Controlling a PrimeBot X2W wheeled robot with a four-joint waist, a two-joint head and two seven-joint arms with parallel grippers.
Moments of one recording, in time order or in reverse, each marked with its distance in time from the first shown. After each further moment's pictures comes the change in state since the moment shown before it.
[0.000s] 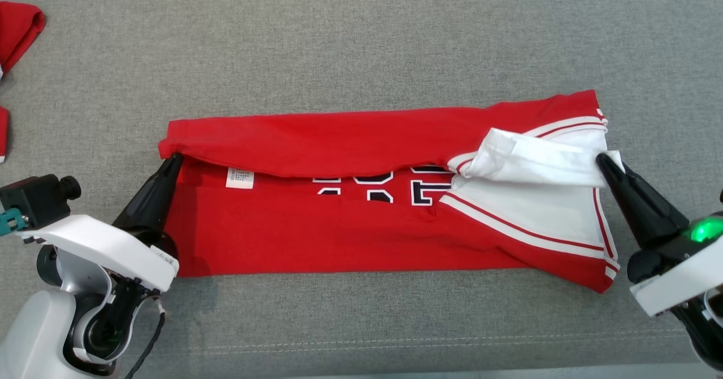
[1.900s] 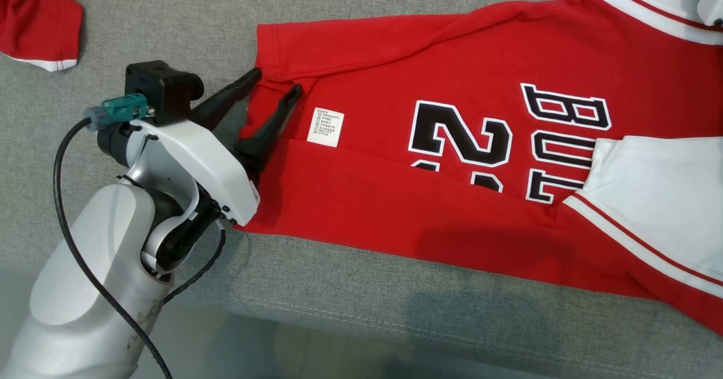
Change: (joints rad) left arm -0.362 -0.057 -0.224 0.109 0.287 -0.106 0.093; right arm -0.921 0.285 -0.205 0.919 -0.596 0.000 0.386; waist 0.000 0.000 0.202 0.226
